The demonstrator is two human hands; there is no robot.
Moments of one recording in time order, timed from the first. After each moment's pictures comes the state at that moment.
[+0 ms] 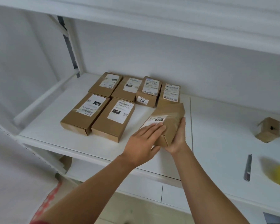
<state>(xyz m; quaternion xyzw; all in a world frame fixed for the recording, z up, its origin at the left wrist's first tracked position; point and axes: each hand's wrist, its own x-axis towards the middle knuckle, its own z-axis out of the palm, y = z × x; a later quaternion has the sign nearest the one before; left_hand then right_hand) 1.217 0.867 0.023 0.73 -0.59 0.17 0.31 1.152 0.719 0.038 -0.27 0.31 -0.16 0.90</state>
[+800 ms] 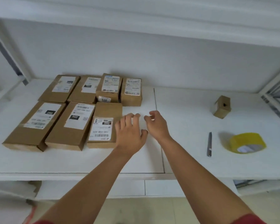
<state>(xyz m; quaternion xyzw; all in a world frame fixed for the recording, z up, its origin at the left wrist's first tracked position) 1.175 0.773 0.026 0.85 -0.47 0.07 0.24 1.108 0.667 0.049 -0.76 0.46 -0.18 0.42</state>
